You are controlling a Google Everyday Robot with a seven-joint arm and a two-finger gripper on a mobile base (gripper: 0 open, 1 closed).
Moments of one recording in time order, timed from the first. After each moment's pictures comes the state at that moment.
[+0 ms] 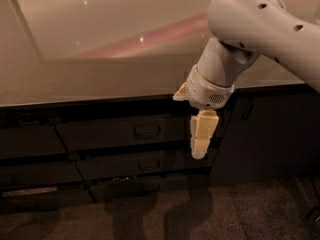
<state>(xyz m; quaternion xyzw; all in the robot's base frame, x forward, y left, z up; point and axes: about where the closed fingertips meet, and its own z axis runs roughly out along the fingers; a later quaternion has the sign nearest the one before) 0.471 -0.076 0.833 -0.75 0.64 0.11 0.11</state>
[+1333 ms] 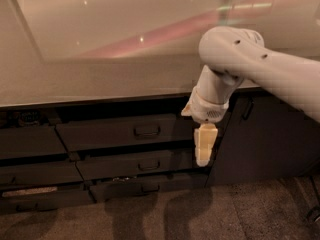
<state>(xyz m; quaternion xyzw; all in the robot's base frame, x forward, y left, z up) 0.498 -0.103 0.751 -0.74 0.67 0.11 0.05</state>
